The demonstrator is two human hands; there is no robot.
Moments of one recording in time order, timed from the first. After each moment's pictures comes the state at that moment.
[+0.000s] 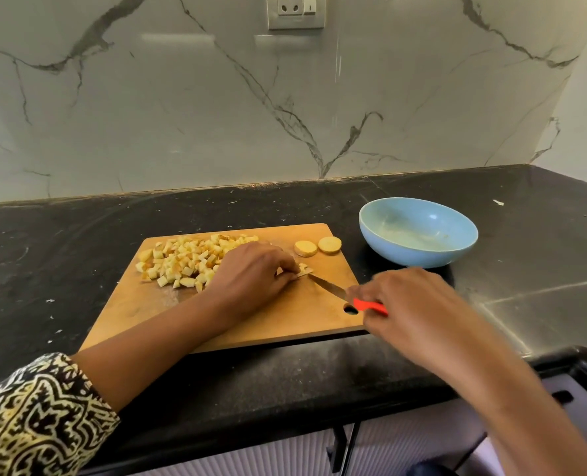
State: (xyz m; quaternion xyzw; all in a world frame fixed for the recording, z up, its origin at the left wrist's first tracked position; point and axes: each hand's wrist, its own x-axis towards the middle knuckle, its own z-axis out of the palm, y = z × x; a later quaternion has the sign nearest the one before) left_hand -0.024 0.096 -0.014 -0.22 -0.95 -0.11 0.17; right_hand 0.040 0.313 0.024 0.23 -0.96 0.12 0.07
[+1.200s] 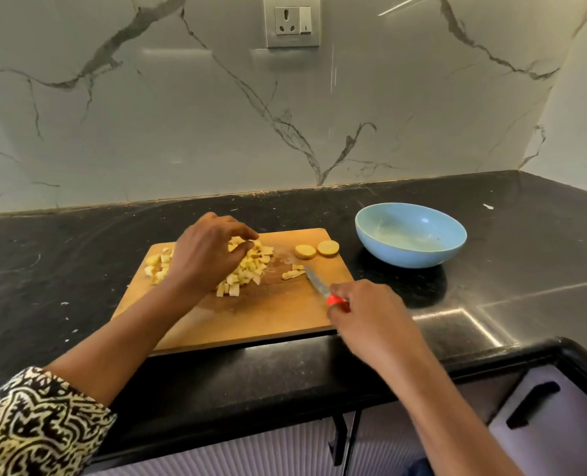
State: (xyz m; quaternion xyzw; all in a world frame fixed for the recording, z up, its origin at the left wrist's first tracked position) left_hand -0.028 0.046 0.000 -0.13 -0.93 -0.13 0.32; right_hand 0.046 0.281 -0.003 0.11 -0.95 0.27 0.05
